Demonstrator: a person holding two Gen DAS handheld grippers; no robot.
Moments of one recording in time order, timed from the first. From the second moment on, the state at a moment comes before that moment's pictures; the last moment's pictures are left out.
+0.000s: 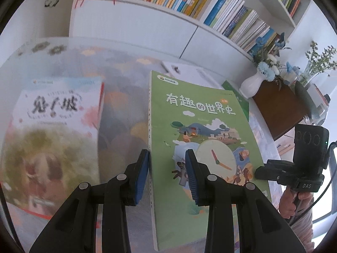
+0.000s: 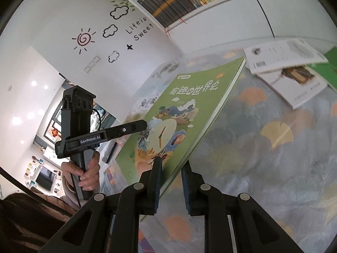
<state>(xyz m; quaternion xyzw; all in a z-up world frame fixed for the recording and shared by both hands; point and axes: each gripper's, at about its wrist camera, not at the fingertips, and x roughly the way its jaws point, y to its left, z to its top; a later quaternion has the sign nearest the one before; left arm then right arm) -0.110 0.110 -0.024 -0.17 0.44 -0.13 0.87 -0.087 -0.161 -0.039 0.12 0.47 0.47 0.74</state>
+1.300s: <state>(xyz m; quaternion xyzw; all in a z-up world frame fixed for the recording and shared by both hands) -0.125 0.308 -0.056 -0.23 0.43 -0.05 0.87 -0.053 0.047 -0.075 0.09 0.51 0.56 0.65</state>
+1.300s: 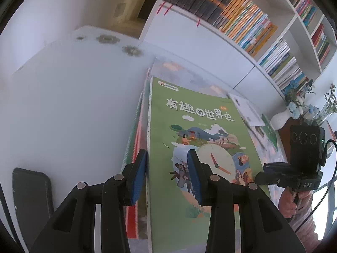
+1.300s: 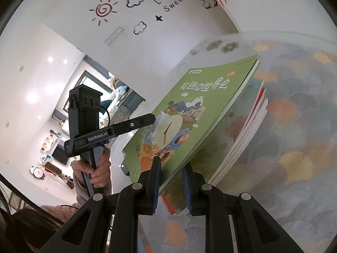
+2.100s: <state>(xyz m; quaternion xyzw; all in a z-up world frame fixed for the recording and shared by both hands) -0.125 0.294 -0.056 -0.15 0.42 -0.02 0.89 -0.066 0.054 -0.069 0.05 0.53 0.47 0.70</state>
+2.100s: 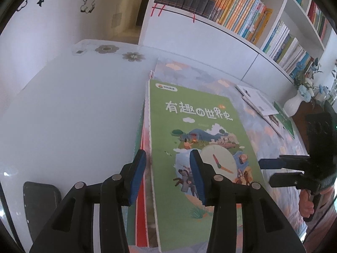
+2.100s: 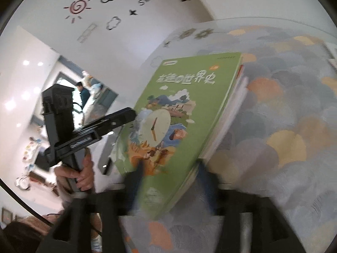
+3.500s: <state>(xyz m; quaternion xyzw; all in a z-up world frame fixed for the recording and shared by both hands) -0.060 0.054 -0.019 -0.15 0.41 -0.08 0.89 0.017 -0.163 -0.091 0.02 0.46 0.20 0.87</state>
